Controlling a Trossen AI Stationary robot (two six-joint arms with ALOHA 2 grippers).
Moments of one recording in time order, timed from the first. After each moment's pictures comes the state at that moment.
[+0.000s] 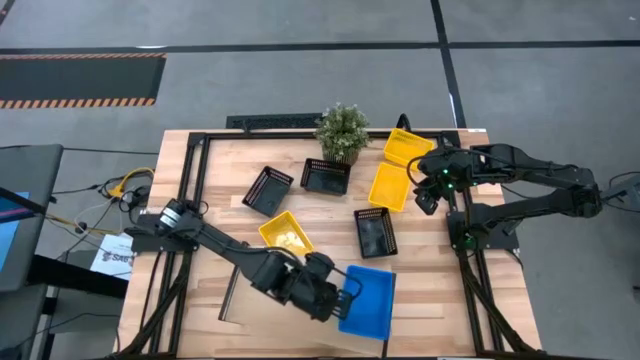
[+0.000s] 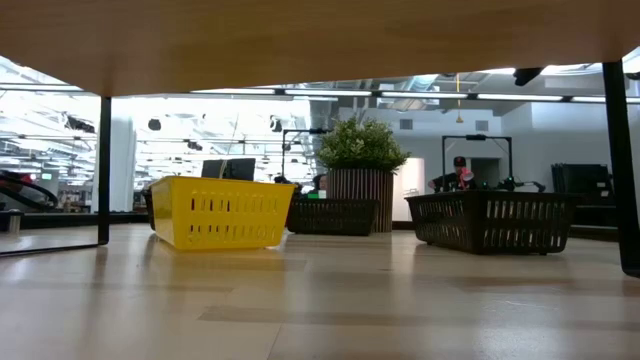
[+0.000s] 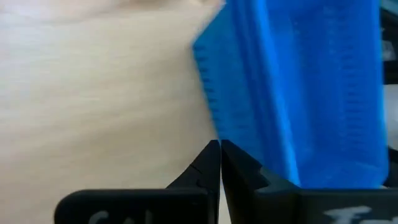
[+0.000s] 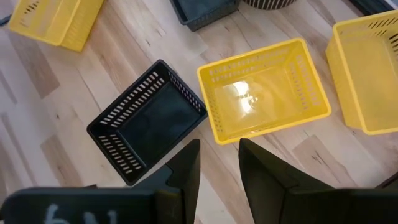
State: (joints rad) left arm -0.50 2.04 1.96 -0.86 -0.26 -1.55; right arm -0.17 0.92 1.09 -1.18 0.10 0.46
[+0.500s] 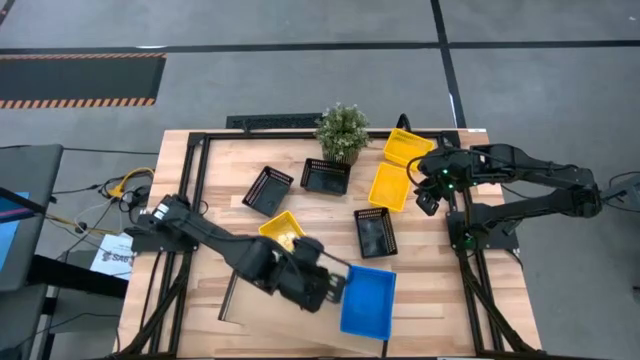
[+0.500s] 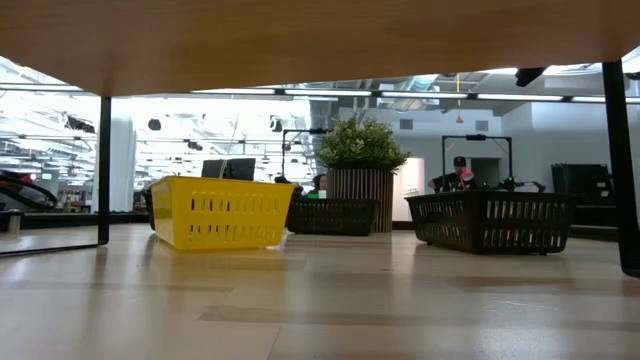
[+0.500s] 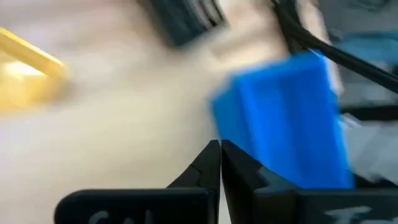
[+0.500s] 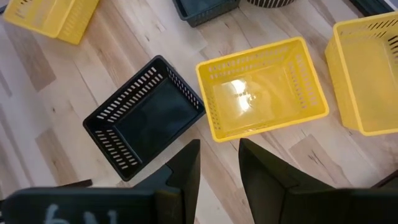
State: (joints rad) left arm -0.48 1.98 2.09 -1.11 -0.39 -1.58; right arm -0.17 0.92 1.09 -1.19 0.10 0.43
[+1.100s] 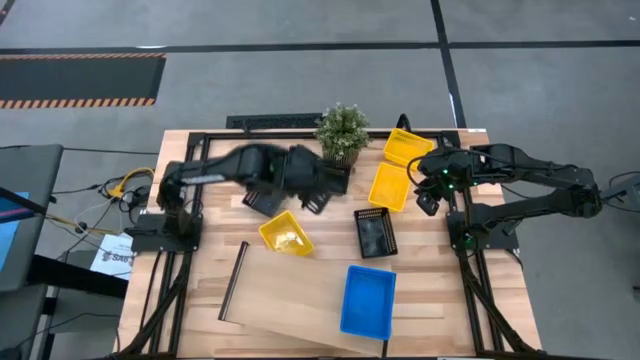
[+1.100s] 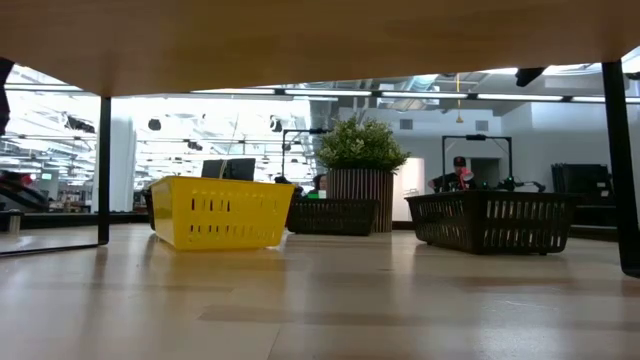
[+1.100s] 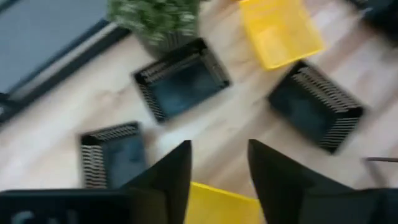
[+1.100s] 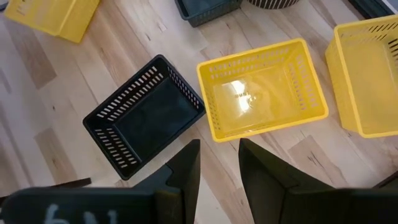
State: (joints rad) left arm -0.06 1.93 2.33 -1.57 -0.43 -0.85; right arm -0.17 0.92 1.09 -1.19 0.10 0.43
